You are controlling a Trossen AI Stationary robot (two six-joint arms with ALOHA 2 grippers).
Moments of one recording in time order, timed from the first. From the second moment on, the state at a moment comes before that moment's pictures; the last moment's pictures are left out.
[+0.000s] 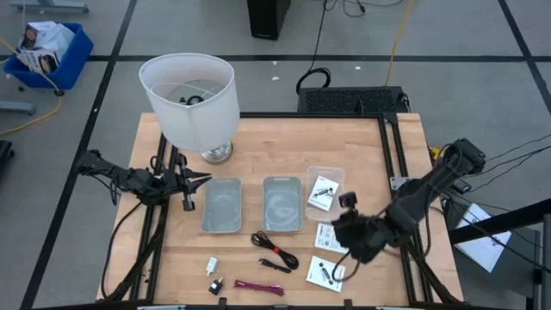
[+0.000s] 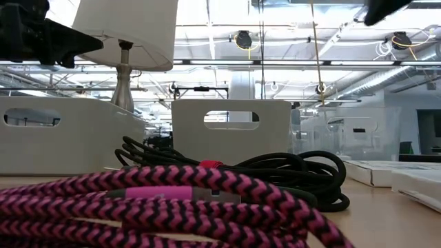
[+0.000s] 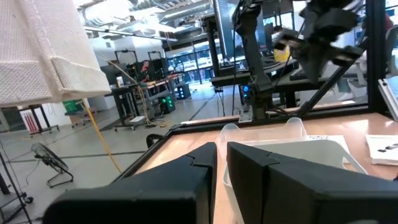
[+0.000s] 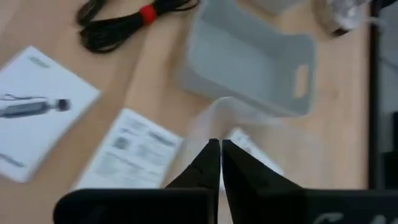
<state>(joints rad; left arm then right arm) -0.40 0.05 0.01 0.18 -0.59 0.28 0.70 1.43 1.20 -0.99 0.56 0.26</state>
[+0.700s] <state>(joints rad) -0.39 0.05 0.01 0.18 -0.59 0.23 0.79 1.80 1.34 -0.89 0.23 0.87</state>
